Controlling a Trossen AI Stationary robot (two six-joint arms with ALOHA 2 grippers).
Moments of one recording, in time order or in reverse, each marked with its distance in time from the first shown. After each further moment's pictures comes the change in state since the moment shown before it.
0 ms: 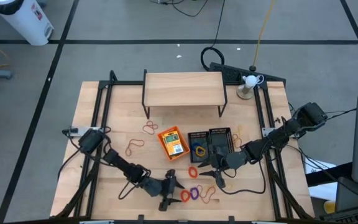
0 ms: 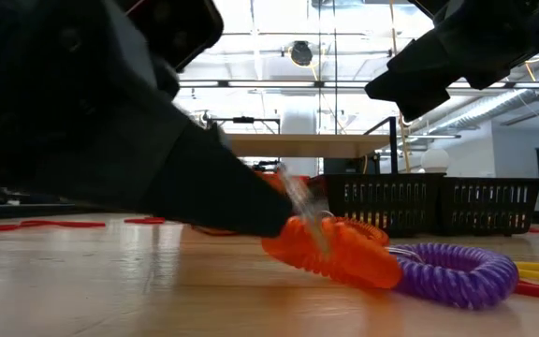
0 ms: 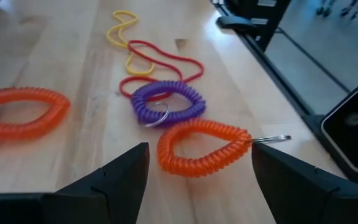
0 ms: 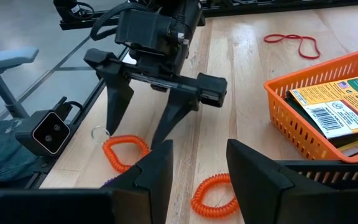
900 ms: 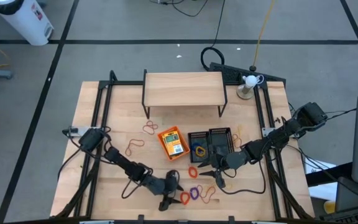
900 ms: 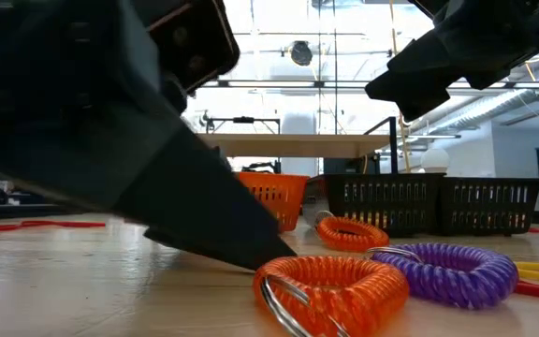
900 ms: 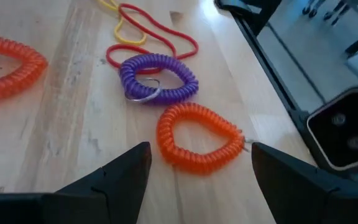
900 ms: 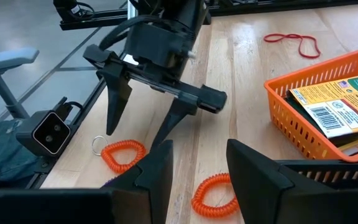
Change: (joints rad) left arm 0.038 -0.006 0.016 -0.111 0.116 -0.166; right arm 0.000 0.000 0.000 0.000 0.000 0.004
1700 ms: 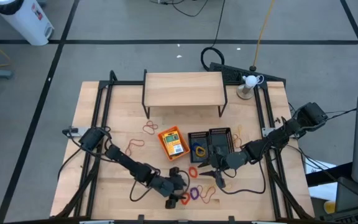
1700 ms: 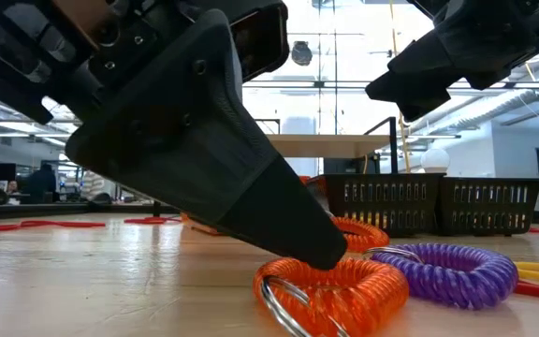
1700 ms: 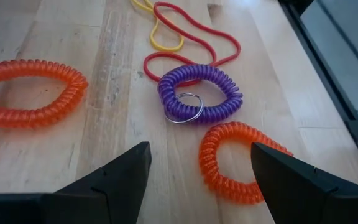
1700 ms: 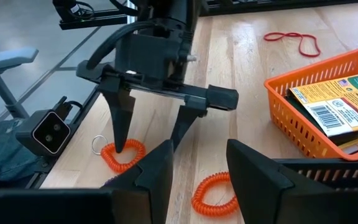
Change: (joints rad) left arm 0.023 0.001 0.159 -0.371 -0.024 0.016; right arm 0.000 0.000 0.000 -0.003 0.000 0.004
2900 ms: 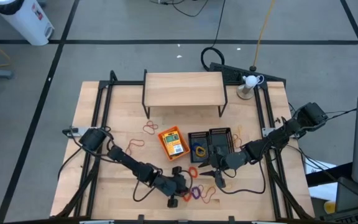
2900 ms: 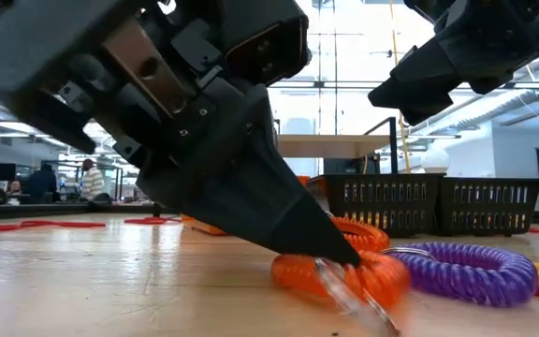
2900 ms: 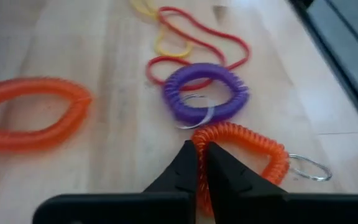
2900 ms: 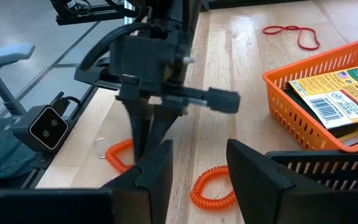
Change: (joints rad) left arm -0.002 0.067 0.018 -0.013 0.037 0.039; right arm 0.000 0.000 -0.001 -0.020 0.000 0.012
